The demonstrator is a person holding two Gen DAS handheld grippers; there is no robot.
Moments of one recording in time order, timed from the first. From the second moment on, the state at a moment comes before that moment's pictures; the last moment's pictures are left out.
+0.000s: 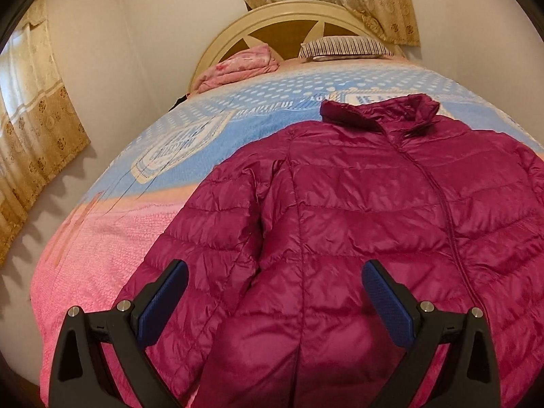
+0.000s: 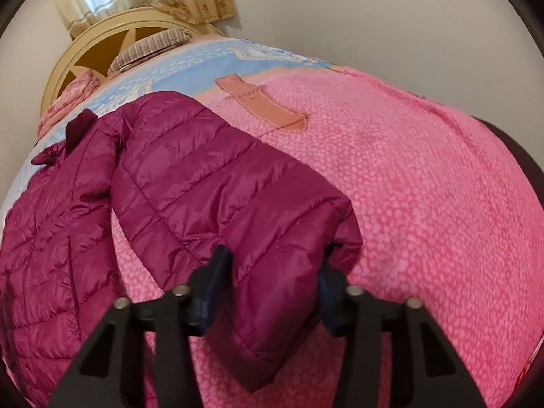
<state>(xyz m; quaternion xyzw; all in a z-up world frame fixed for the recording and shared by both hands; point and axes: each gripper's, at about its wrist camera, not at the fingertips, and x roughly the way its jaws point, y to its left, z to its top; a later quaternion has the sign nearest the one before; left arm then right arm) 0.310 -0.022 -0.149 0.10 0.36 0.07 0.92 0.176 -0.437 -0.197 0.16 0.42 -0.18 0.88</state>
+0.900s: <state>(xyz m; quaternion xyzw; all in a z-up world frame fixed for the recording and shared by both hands) 0.364 0.032 -0.124 0.10 0.35 0.12 0.92 0.278 -0.327 -0.094 -0.03 0.34 -0.08 0.94</state>
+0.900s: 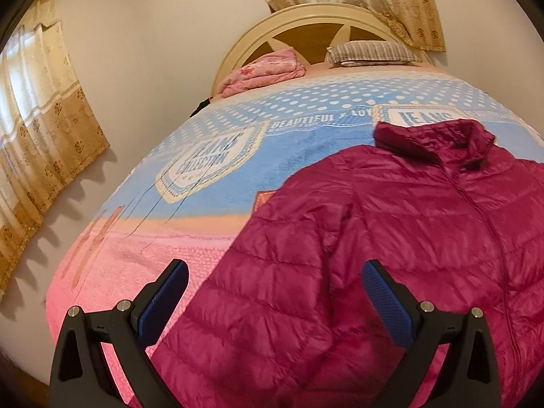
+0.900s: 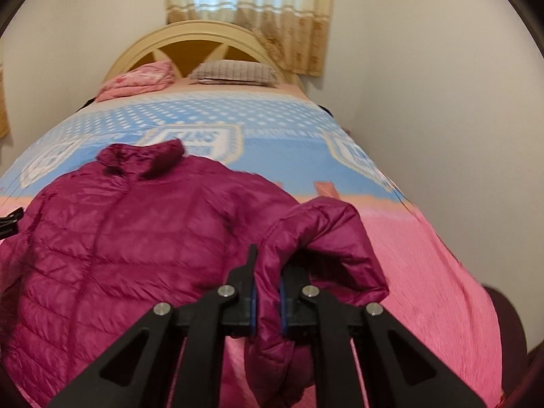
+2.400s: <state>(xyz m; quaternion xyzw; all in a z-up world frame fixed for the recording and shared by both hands) 0.370 0.000 -0.082 0.09 0.30 0.18 0.93 0.324 -0.250 -0.103 0.02 0.33 0.07 0.94</state>
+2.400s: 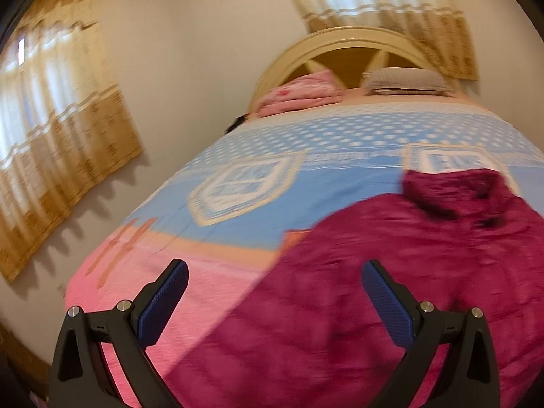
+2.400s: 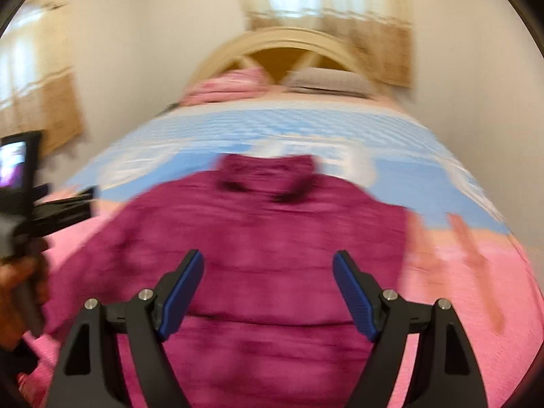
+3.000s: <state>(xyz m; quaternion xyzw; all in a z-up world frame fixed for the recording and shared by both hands) 0.426 -0.039 -0.189 0.23 0.36 0.25 0.87 0.426 -0.324 -0.210 -0.03 0.43 -0.04 0.90</state>
